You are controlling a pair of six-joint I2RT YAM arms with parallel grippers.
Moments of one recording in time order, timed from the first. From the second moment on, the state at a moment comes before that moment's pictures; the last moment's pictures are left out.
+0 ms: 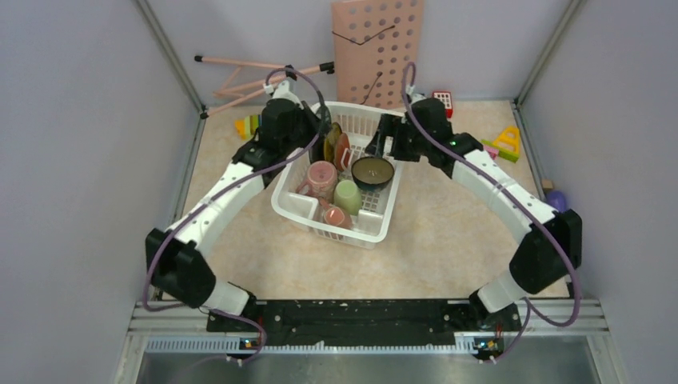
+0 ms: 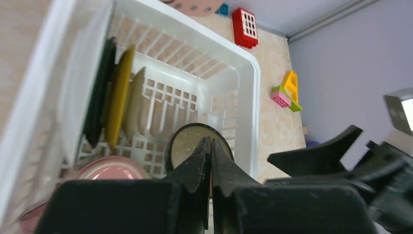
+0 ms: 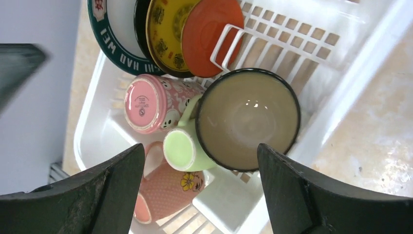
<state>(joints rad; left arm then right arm) -0.46 1.53 1.37 -0.19 0.05 -0.75 0.46 1.48 1.34 -0.41 -0.19 0.57</state>
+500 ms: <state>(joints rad) -0.25 1.23 1.10 -0.35 0.08 -0.61 0.63 1.77 1.64 -0.70 -0.17 -0.08</state>
